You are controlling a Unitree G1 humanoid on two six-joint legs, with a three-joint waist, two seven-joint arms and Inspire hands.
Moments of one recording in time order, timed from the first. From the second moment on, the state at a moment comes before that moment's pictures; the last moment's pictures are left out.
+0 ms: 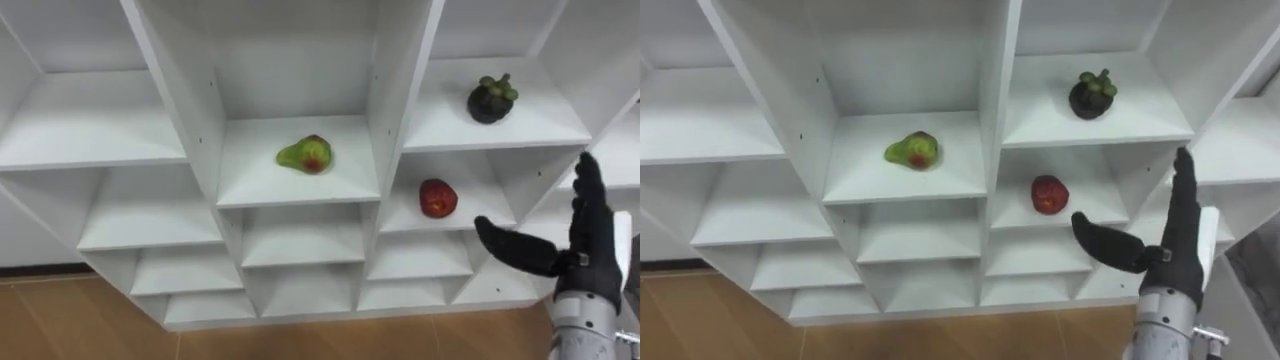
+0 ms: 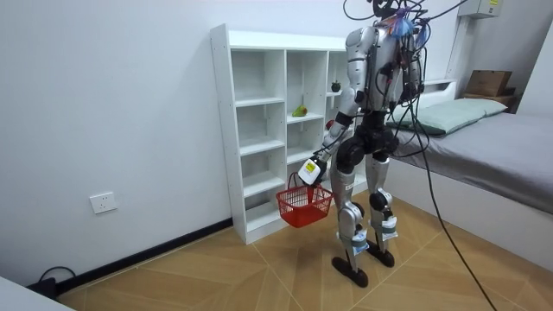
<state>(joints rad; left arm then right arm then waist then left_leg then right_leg) 0.21 0.17 0.09 1.12 -0.04 -0.08 0.25 0.32 -0.20 -0.06 -0.16 -0.06 -0.13 -0.41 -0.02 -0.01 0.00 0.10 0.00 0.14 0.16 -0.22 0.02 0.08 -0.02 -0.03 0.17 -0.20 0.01</state>
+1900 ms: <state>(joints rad) 0.21 0.22 0.05 1.05 0.12 0.01 0.19 -0.02 -0.35 -0.07 0.01 0.13 -0.09 -0.40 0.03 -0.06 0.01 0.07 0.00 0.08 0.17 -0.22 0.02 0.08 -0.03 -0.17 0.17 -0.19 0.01</state>
